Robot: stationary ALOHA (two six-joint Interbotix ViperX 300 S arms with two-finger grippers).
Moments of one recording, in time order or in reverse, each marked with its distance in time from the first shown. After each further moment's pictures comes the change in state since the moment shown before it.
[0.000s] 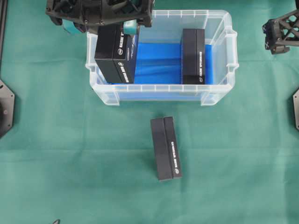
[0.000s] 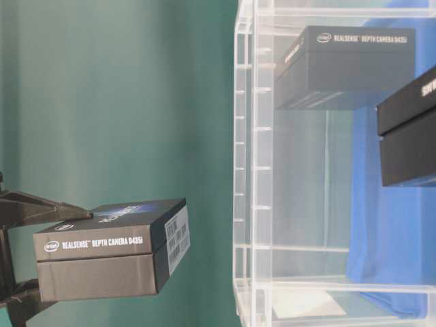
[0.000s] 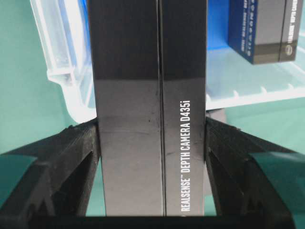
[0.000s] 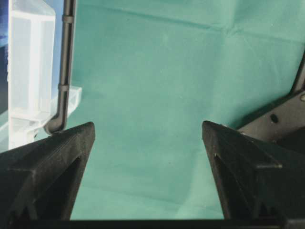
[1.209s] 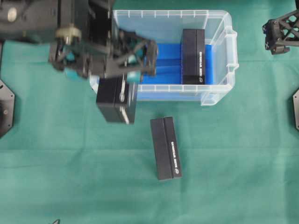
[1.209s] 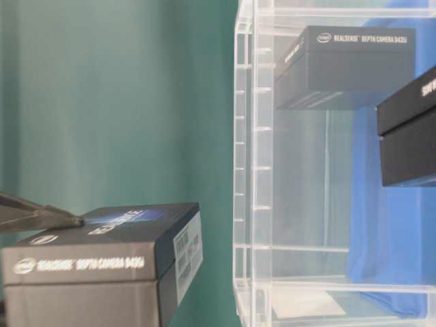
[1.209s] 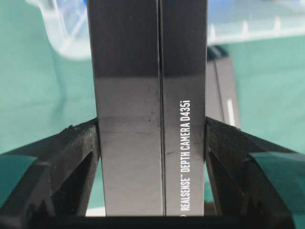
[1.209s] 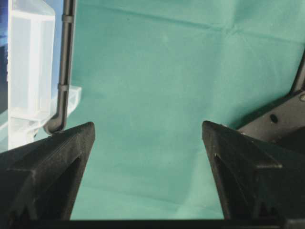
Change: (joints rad) left arm -0.216 0.000 0.035 0.009 0.008 -0.206; right arm 0.000 0.000 0.000 0.000 0.002 -0.003
